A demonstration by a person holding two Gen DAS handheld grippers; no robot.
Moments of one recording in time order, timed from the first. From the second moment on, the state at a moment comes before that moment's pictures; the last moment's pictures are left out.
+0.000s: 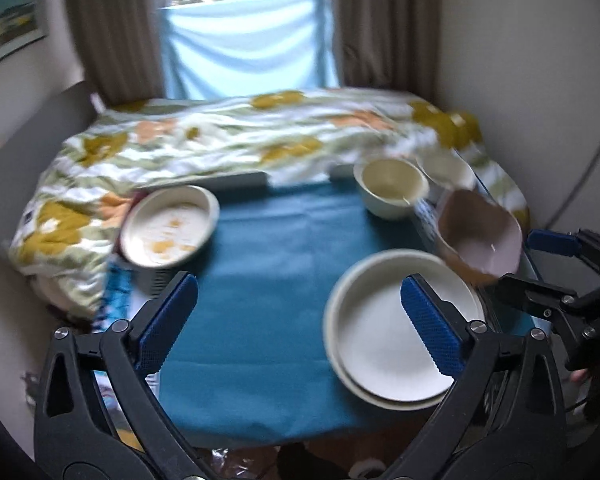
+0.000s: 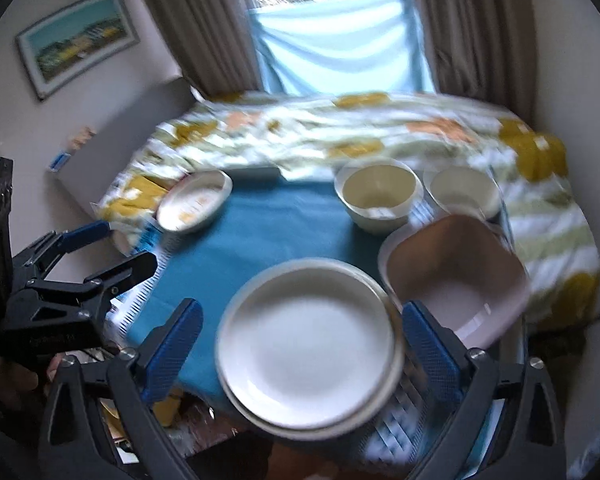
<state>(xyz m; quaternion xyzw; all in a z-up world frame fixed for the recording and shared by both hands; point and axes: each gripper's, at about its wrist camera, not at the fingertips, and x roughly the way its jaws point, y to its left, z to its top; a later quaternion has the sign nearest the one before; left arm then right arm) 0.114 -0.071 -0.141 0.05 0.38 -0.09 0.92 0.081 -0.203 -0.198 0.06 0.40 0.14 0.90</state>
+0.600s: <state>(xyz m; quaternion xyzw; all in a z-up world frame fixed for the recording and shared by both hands) 0.198 0.161 -0.162 -0.13 0.41 0.00 0.90 0.248 -0.047 -0.187 0.01 0.43 0.19 0.88</state>
